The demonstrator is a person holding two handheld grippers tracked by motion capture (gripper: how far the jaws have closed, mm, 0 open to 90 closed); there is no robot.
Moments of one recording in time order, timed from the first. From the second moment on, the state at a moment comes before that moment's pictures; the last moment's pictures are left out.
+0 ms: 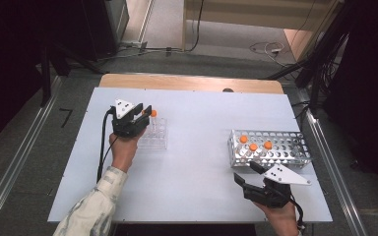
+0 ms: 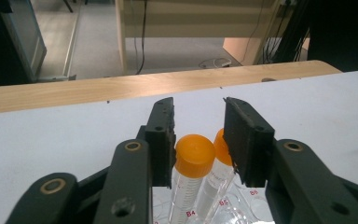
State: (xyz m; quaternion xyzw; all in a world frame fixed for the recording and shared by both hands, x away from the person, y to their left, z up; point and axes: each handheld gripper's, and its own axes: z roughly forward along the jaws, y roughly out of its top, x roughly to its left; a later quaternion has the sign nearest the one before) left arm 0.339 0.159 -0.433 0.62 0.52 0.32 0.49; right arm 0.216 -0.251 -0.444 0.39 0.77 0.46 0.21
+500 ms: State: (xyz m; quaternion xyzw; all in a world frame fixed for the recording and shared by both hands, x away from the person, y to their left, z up) left arm 0.313 0.164 -0.423 0.61 0.52 0.30 0.52; right arm 0.218 -0.254 -0.443 0.39 0.77 0.46 0.21
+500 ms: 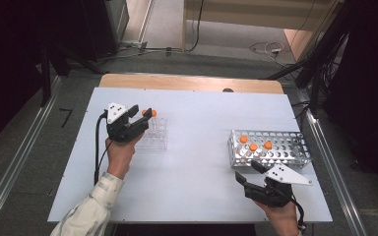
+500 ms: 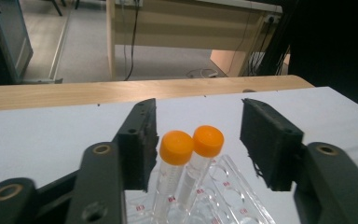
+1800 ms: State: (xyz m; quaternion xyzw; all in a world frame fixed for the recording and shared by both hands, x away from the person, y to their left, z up) left arm 0.256 0.152 -0.443 0.65 0.49 0.27 0.51; right arm 0.239 -0.299 -0.451 0.48 0.71 0.43 0.29
